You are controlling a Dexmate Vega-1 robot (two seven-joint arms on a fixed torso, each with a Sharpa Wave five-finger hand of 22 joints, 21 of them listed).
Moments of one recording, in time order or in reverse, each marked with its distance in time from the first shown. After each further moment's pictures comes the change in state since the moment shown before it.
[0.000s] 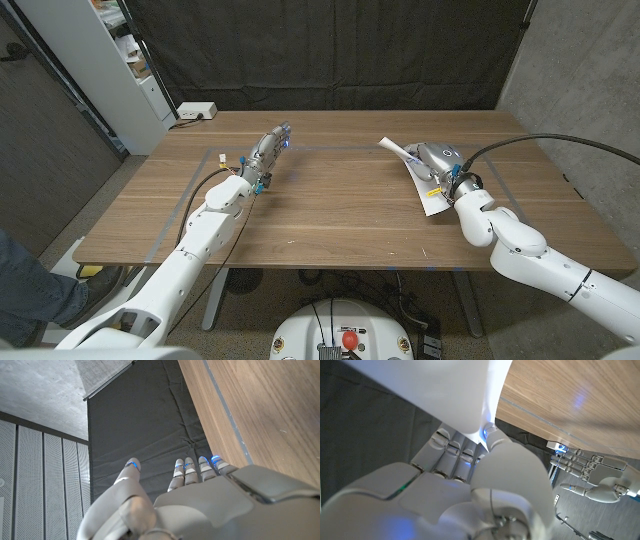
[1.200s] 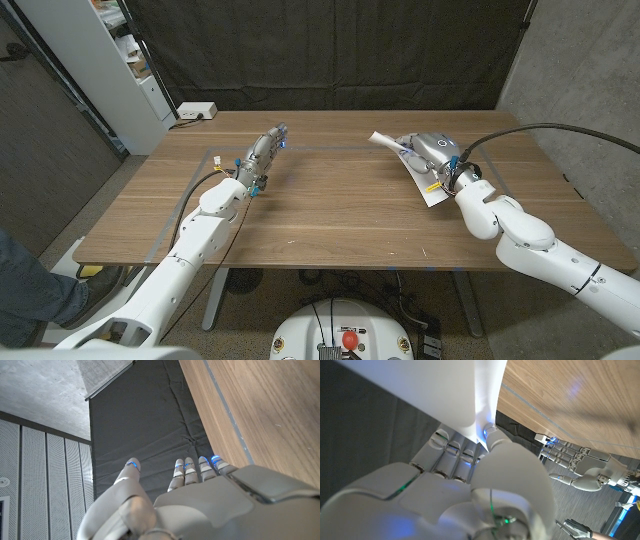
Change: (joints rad) left arm 0.040 0.024 -0.017 -0.048 -0.008 -0.002 0.007; left_hand 0.000 0.000 0.000 -0.008 0.000 0.004 -0.004 0.000 0.000 0.000 0.000 0.000 0.000 0.000 0.000 0.000 0.000 0.000 0.000 0.000 0.000; right arm -0.007 -0.007 0.055 -0.041 -0.071 0.083 0.046; right_hand 0.000 0.000 -0.004 0.004 0.000 0.004 -0.008 -0.008 0.009 -0.012 -0.012 0.000 0.014 -0.014 0.000 -0.052 0.005 -0.062 0.016 0.012 -0.003
